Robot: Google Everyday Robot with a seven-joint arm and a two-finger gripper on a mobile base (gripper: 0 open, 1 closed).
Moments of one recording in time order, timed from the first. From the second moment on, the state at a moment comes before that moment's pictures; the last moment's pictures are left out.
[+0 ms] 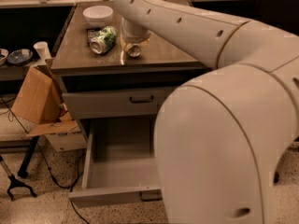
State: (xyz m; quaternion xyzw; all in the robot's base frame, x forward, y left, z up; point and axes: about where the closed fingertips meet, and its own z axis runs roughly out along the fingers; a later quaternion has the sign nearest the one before) arm 0.800 0.044 0.850 -0.15 0.94 0.02 0.32
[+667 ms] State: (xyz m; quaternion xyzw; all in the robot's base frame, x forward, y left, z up) arm 0.778 -0.031 0.880 -0.09 0.93 0.01 0.35
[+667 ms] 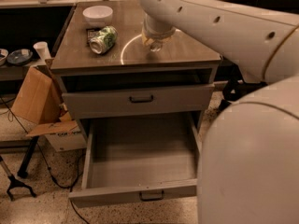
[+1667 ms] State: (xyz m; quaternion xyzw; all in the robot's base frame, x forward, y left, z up) arm 0.655 -0.133 0.896 -0.14 0.93 0.16 0.31
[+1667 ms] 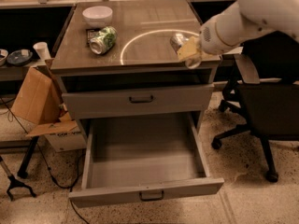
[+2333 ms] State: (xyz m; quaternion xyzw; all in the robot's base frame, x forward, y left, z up) arm 0.594 -0.092 0.808 -0.32 0.90 0.24 0.17
